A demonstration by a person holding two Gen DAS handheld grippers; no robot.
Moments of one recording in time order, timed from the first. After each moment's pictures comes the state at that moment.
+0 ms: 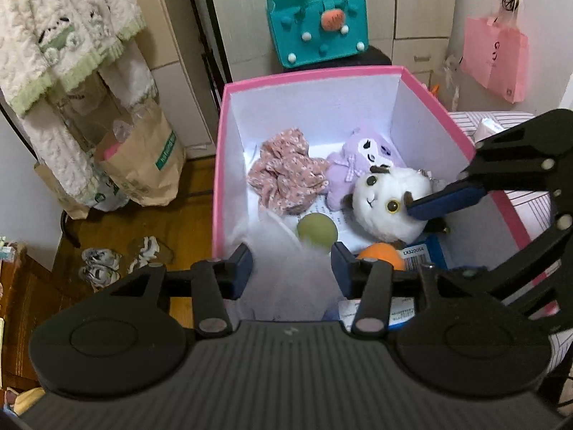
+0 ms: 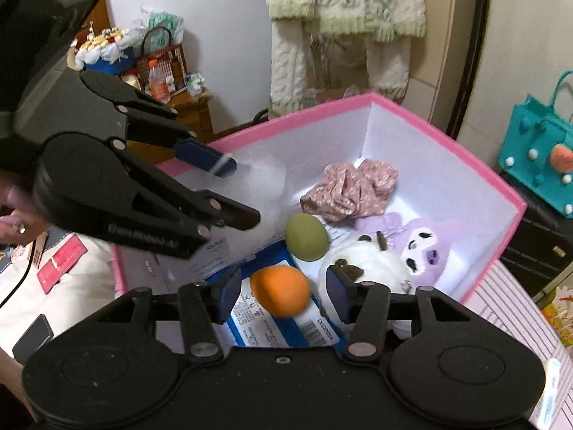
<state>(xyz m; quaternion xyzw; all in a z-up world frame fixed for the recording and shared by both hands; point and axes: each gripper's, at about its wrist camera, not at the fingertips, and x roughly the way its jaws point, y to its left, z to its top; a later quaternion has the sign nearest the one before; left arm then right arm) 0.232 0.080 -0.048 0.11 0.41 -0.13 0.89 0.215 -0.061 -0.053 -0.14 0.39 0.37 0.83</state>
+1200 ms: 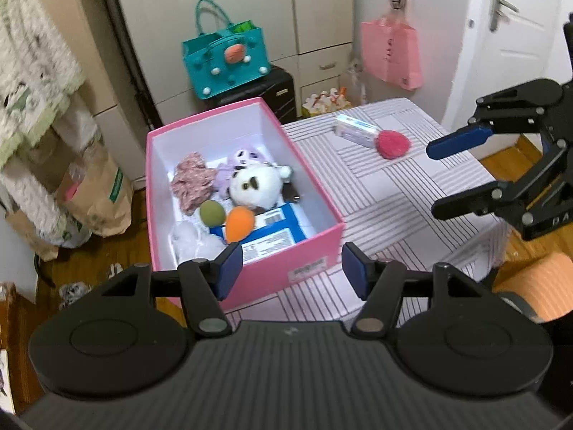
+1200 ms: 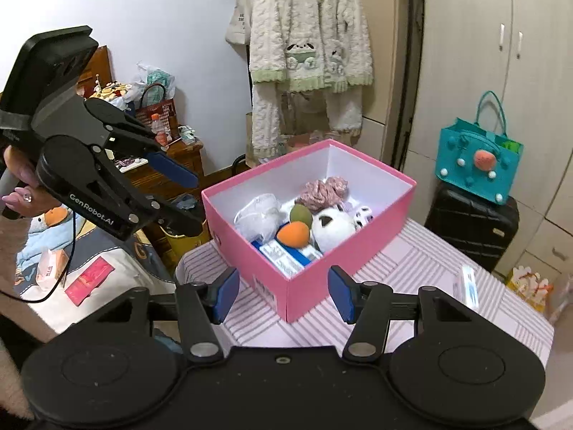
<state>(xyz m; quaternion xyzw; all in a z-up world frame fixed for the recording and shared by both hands) 0.085 0.045 0.041 0.14 0.39 -0.25 0.88 0.044 -0.165 0.038 -0.10 0.33 0.32 0.88</state>
